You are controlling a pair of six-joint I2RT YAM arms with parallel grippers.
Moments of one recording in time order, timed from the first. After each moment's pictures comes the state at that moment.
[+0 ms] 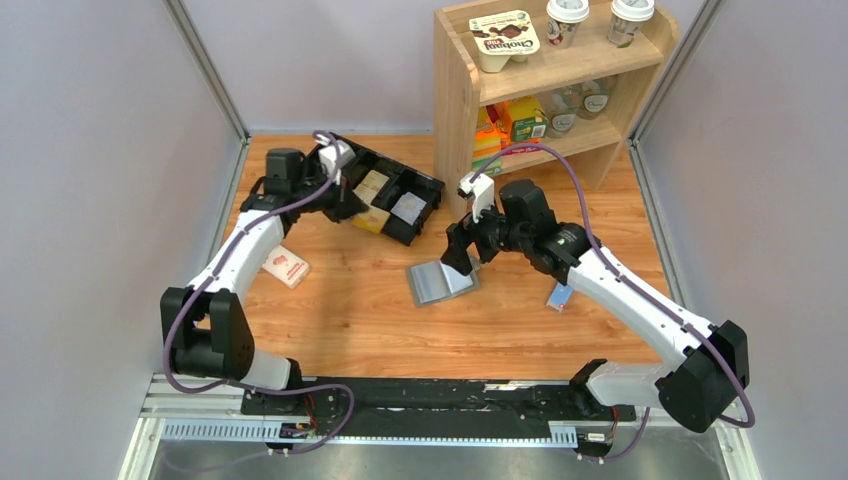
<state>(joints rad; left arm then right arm) -0.15 1.43 1.11 -0.37 0.84 0.22 0.67 1.25 1.09 -0.42 -0.34 0.02</state>
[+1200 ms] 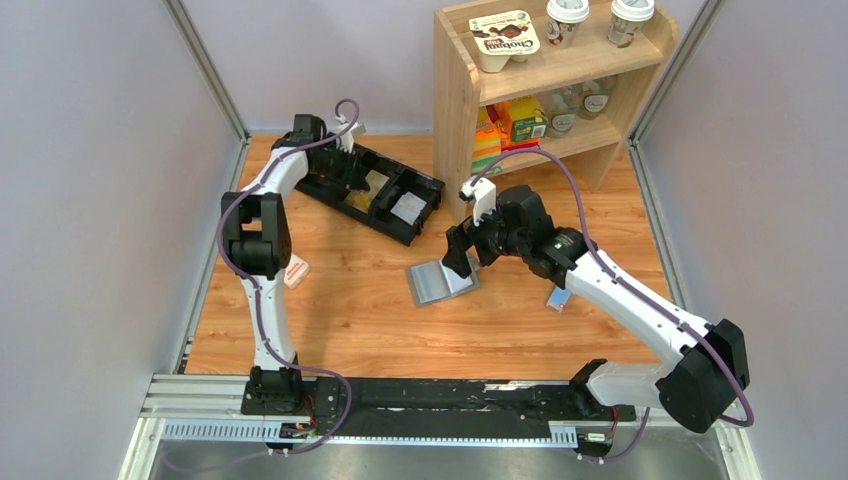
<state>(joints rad) -0.05 2.19 1.81 -0.63 0.77 0.31 0.66 1.25 1.04 -0.39 -0.26 0.06</state>
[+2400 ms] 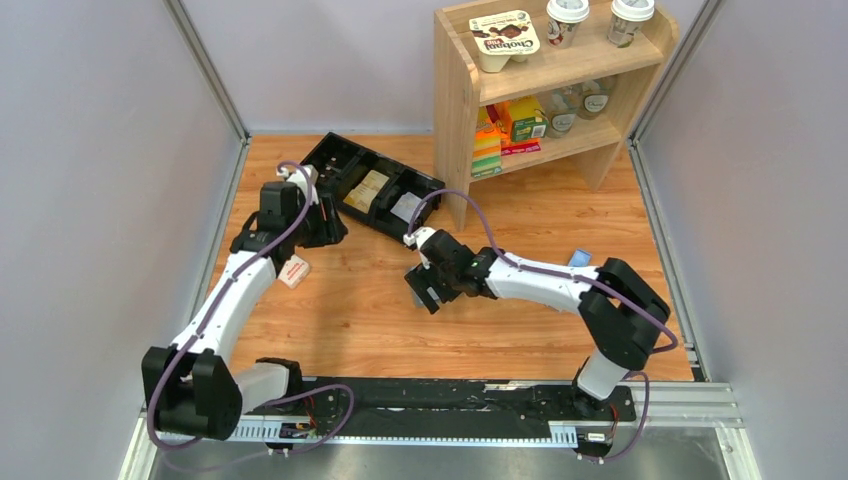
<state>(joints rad) -0.12 1.19 0.92 -0.41 0.19 -0.26 0.91 1.63 1.03 -0.35 0.05 0.15</state>
